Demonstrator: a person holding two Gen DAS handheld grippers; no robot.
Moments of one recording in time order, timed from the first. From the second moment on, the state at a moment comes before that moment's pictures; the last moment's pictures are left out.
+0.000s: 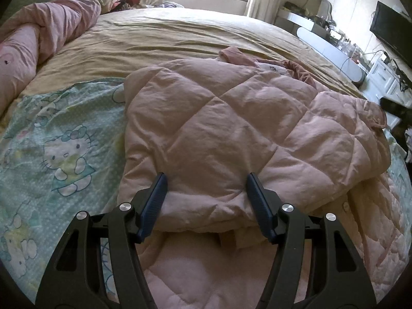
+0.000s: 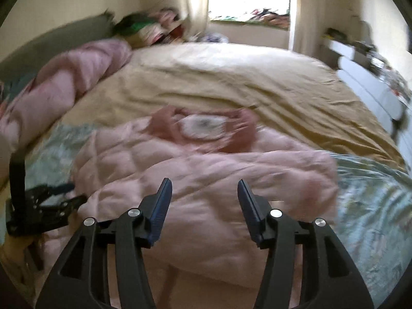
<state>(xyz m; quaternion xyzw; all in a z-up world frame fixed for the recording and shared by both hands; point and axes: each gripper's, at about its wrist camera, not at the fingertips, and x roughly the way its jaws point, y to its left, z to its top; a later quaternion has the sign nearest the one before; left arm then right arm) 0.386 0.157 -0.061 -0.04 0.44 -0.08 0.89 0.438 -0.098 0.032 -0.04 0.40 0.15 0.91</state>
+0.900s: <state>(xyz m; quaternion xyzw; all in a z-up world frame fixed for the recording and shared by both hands) 0.379 0.153 -0.044 -0.05 0.43 -0.09 0.90 0.459 -0.085 -0.031 0.00 0.47 0.12 0.87</state>
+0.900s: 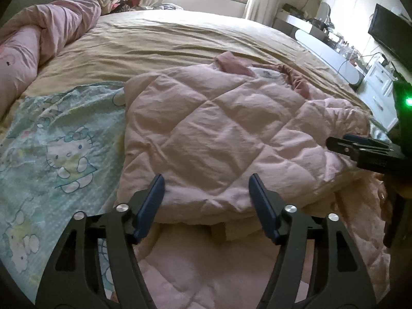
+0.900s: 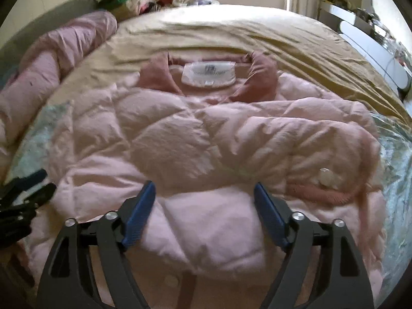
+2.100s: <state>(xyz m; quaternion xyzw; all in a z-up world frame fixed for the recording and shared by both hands) 0.318 0.140 0.048 -0.04 0.38 -0.06 0.92 0.370 -0.131 0.065 0.05 0.38 0.13 0.91</state>
